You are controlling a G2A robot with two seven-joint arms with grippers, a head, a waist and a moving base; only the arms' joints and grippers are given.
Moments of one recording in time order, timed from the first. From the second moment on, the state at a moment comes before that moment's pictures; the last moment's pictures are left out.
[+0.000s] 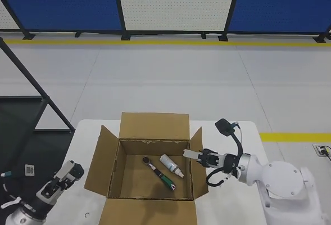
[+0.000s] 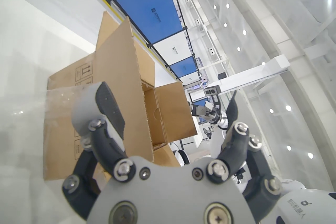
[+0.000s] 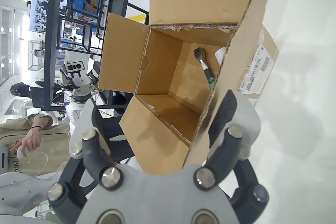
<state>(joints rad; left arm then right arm) 1.56 -1.15 -1.93 -1.97 -0.23 -0.24 -0.66 -0.90 -1.37 1.44 -1.87 -0.41 0.25 1.23</state>
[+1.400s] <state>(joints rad) 1.50 -1.14 -1.63 -1.97 -0.03 -0.17 -0.68 -0.71 -1.38 1.15 -1.41 -0.09 0.05 1.02</state>
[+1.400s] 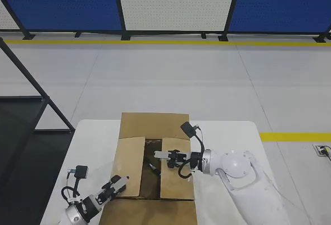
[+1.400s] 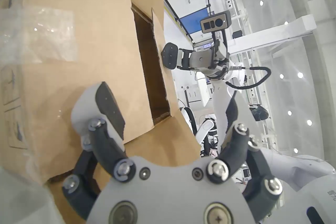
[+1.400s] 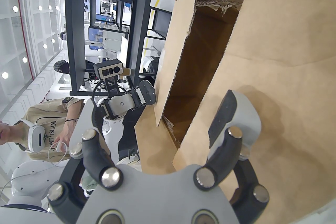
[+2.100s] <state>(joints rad) 1.47 -1.13 -1.61 -1.94 0.05 -0.09 -0.72 -0.69 -1.38 1.11 -1.36 -0.10 0.12 1.00</state>
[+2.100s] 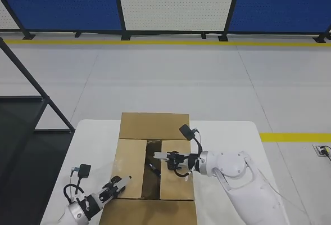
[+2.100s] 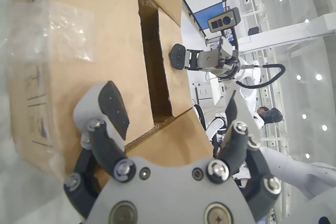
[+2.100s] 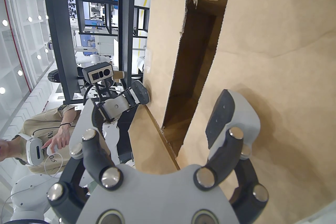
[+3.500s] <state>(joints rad) 1.73 -1.07 -2.14 -1.96 -0.61 -0.14 -1.28 -0.55 -1.34 1.25 -1.18 0.01 0.02 0.94</state>
